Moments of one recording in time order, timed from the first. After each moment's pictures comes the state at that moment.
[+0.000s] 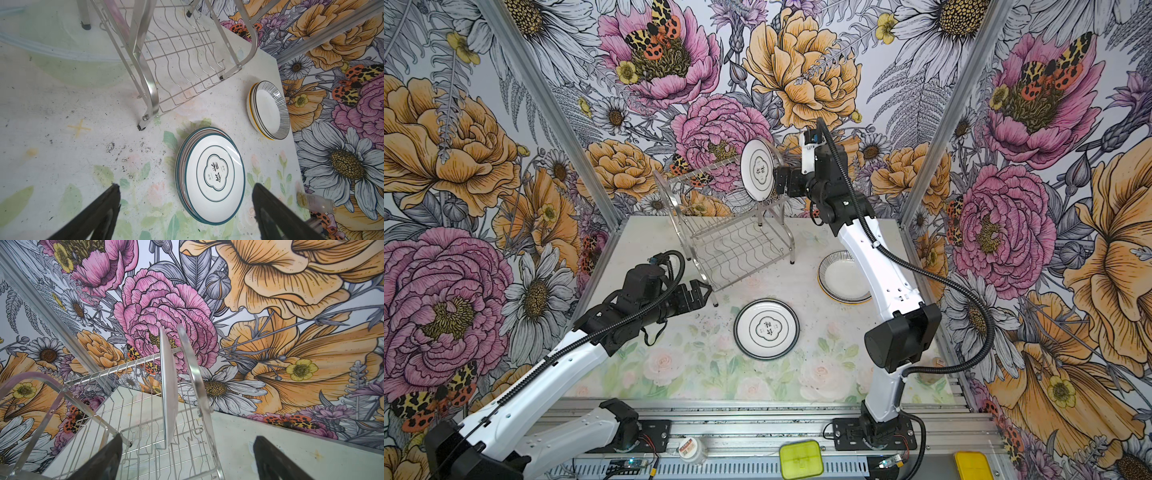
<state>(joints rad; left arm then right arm) -0.50 1.01 0.91 -0.56 0.02 -0.68 0.33 1.84 2.11 -0.54 -0.10 0.17</state>
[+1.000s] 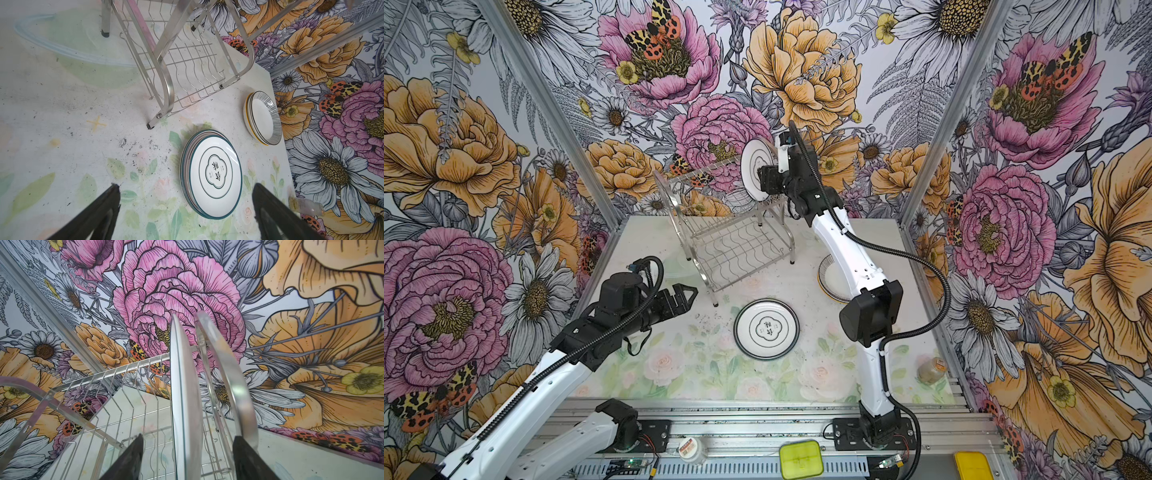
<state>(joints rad) -0.42 0.87 0.86 -0.60 0.07 -0.68 0.39 2.11 2.38 -0.54 -0.10 0.18</state>
